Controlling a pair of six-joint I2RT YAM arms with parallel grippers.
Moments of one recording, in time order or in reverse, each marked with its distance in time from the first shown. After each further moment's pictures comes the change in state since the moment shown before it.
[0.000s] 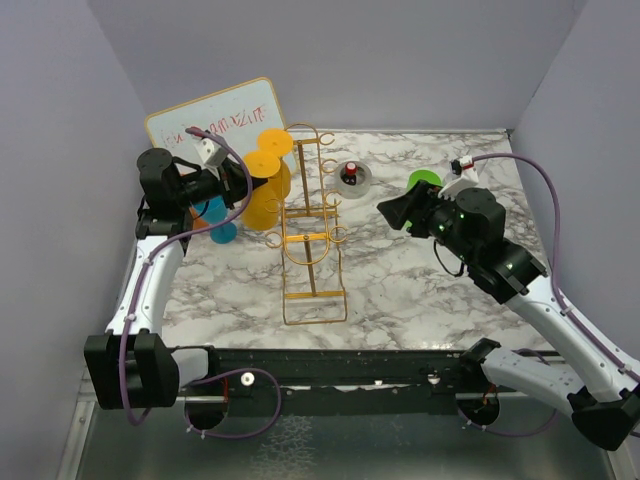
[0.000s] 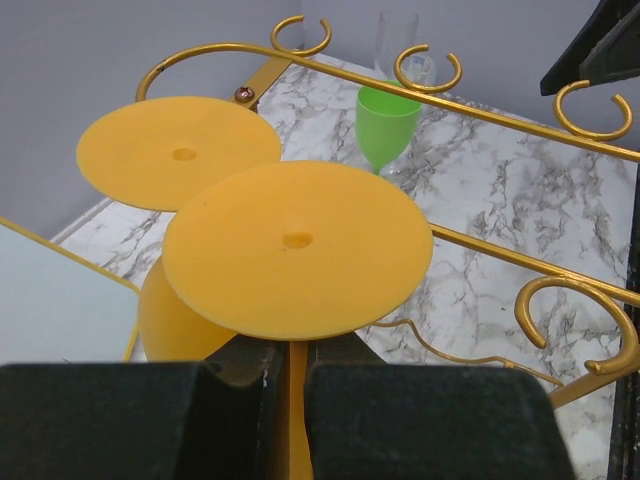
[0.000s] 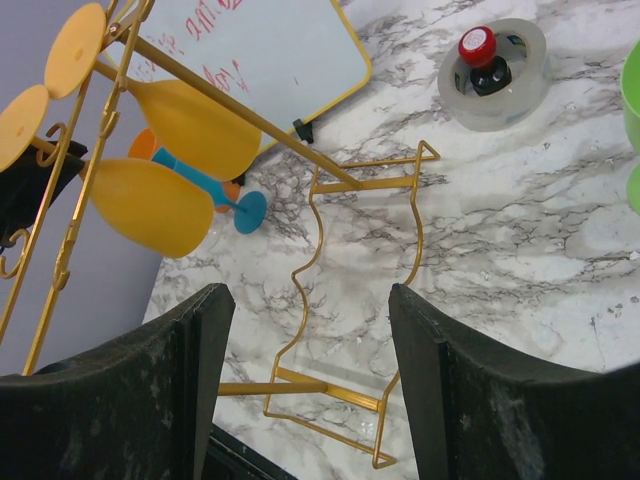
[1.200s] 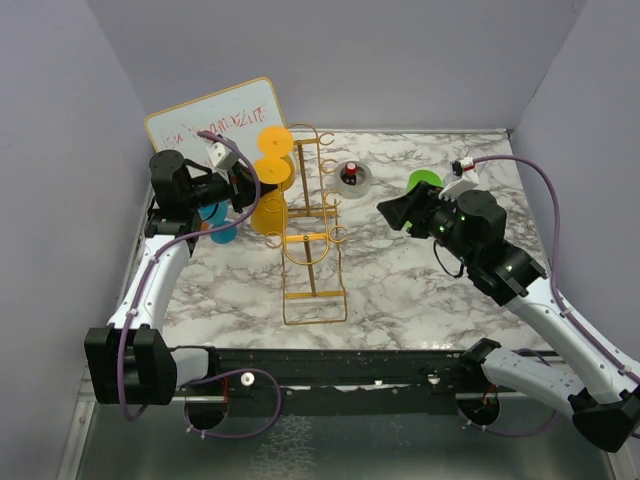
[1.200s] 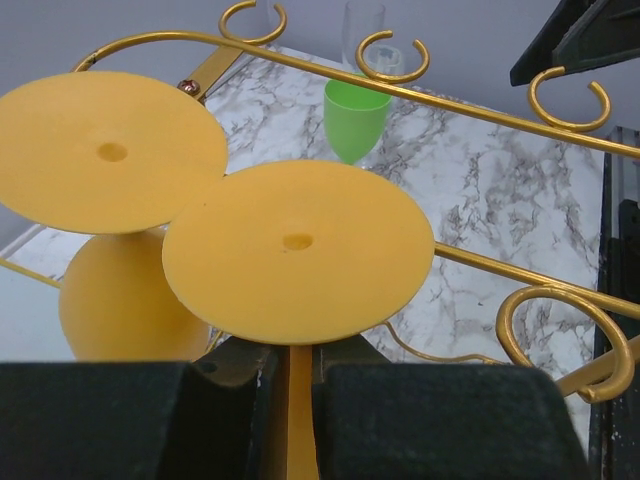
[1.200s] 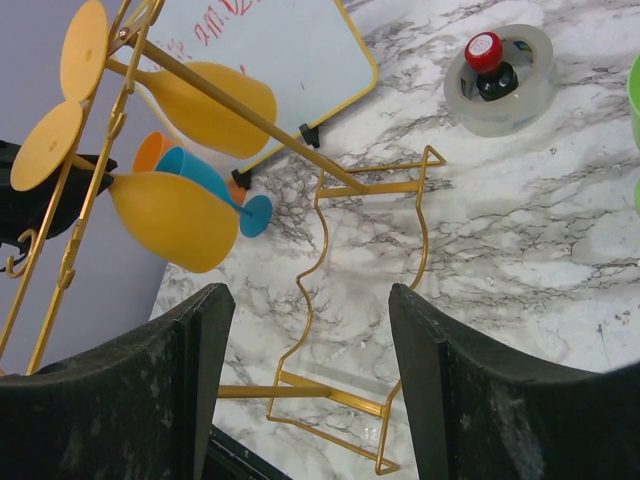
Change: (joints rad) left arm -0.062 0.020 -0.019 0.023 0.008 -0.004; right arm 0.000 -0.012 -0.026 0.040 -0.004 0.002
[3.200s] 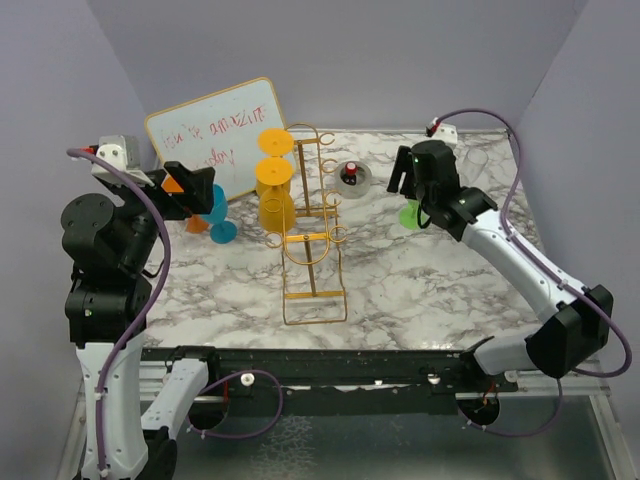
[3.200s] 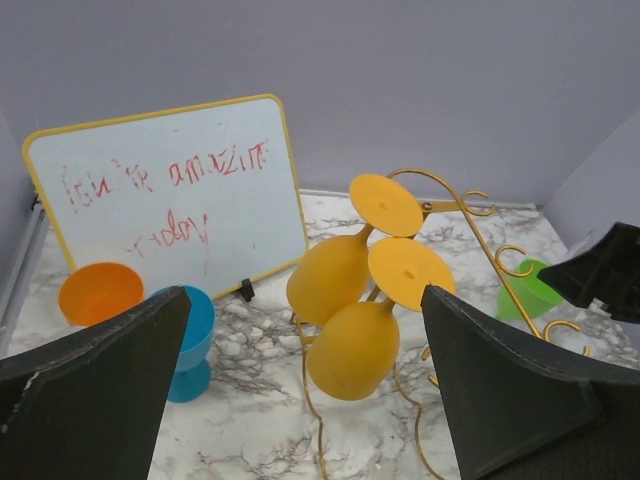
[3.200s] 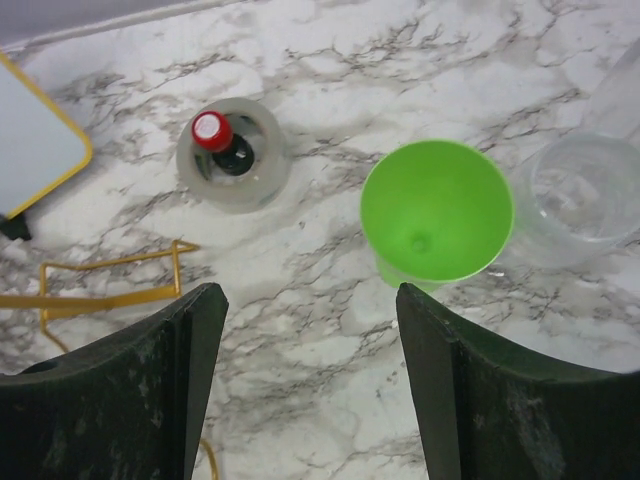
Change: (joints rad) left arm -0.002 -0.443 0.402 -0.806 -0.970 -0.266; right arm -0.087 0.436 0.280 -0.128 0.354 -0.233
